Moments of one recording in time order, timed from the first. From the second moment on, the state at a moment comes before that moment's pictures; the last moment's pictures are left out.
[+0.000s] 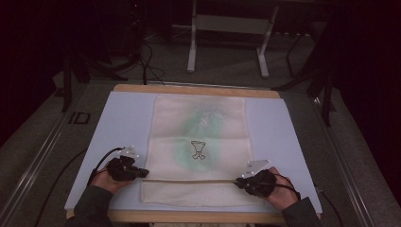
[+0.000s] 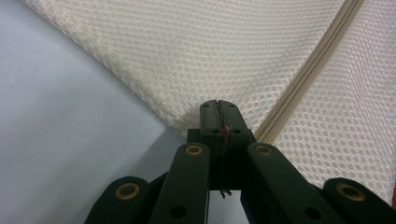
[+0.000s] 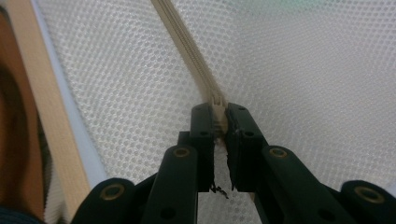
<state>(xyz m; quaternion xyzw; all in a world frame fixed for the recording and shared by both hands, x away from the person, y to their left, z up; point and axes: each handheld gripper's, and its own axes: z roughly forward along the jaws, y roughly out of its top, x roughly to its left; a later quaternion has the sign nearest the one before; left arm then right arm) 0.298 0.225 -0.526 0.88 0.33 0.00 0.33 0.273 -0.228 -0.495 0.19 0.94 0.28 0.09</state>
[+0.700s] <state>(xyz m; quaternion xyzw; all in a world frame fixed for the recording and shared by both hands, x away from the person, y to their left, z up) 0.298 0.226 -0.526 0.89 0.33 0.00 0.33 0.279 -0.258 -0.494 0.21 0.93 0.28 0.08</state>
